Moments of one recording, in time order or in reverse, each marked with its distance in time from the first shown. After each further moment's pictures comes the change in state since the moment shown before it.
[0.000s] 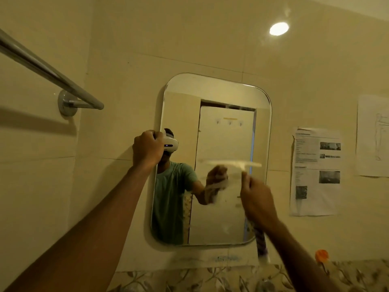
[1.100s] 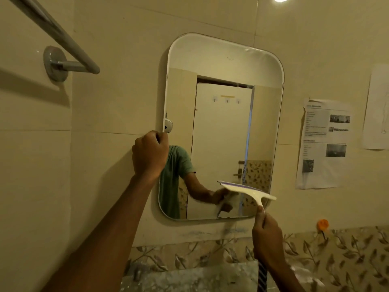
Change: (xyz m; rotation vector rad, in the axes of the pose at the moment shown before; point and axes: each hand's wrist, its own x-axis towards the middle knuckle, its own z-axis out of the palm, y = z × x) left_hand -0.055 -0.054 0.006 0.055 0.029 0.108; right_hand -0.113 0.081 0.048 -0.032 0.111 0.336
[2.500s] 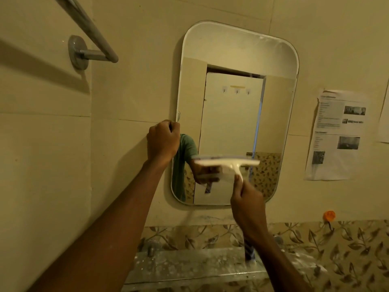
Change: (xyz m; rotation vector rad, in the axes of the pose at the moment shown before) left_hand -0.001 -0.002 -0.008 -0.045 -0.068 -0.008; right_hand -0.021 -0.078 0.022 0.043 -0.047 -0.368
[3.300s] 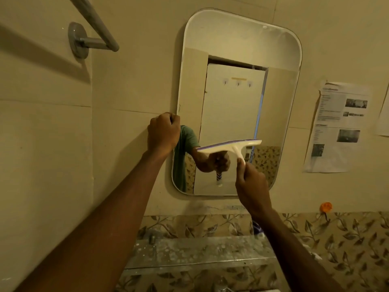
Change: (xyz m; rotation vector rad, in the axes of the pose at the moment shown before) left_hand -0.001 0.000 -0.004 0.029 -0.036 -0.016; right_hand 0.024 0.010 -0.007 -0.065 -0.026 -0.082
